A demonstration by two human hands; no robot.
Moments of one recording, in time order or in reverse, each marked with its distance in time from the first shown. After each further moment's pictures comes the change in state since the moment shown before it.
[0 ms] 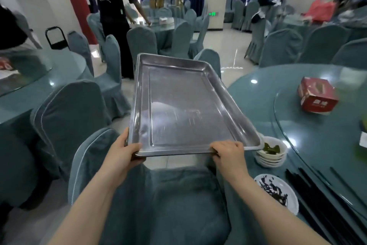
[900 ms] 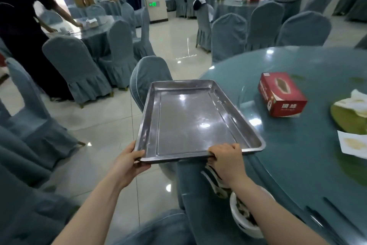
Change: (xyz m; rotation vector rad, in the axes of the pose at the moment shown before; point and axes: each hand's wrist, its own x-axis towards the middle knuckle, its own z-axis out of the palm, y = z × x) left_hand 0.331 -0.023 0.222 -0.006 -0.295 -0.338; right_hand 0.177 0.232 0.040 -0.209 -0.029 0.311
